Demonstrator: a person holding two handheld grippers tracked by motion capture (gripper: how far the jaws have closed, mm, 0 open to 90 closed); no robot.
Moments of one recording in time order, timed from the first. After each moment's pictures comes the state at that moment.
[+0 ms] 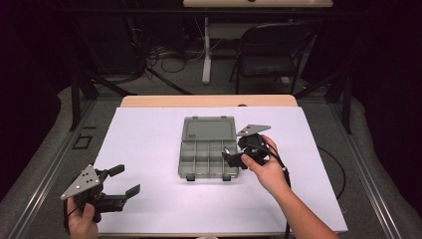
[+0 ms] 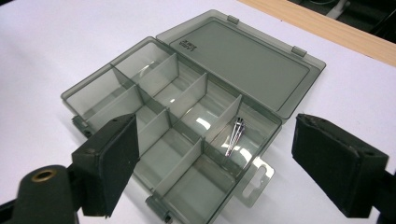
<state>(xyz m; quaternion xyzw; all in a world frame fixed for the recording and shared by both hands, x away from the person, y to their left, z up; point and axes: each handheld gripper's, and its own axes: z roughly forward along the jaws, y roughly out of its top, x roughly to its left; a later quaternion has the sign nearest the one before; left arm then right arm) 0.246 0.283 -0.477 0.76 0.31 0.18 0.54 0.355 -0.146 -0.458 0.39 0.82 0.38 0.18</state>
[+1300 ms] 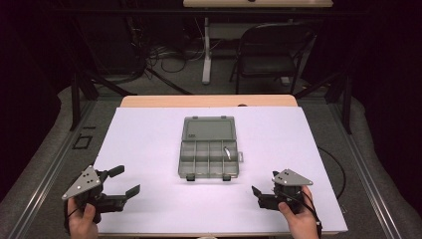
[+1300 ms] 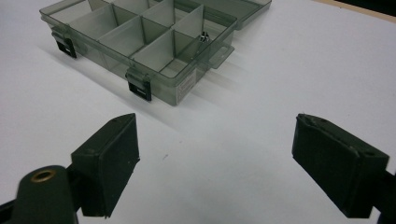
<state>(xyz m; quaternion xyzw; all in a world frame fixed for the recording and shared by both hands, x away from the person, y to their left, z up) 0.247 0.285 -0.483 0.76 0.32 0.18 0.53 0.250 -0.222 -0.512 0.43 0.77 0.40 0.25</state>
